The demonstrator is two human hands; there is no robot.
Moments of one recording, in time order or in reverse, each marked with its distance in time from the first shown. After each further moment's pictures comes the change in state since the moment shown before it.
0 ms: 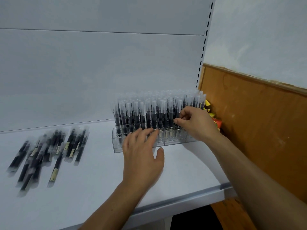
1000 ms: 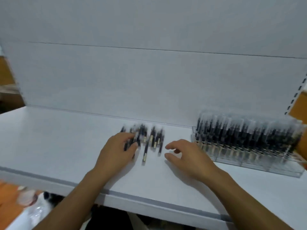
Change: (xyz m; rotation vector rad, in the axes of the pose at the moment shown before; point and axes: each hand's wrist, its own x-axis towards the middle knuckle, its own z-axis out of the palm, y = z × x) left_hand -0.063 -0.184 -0.165 0.025 0.139 -0.370; right_hand -0.073 -0.162 0.119 -0.049 -0.483 -0.427
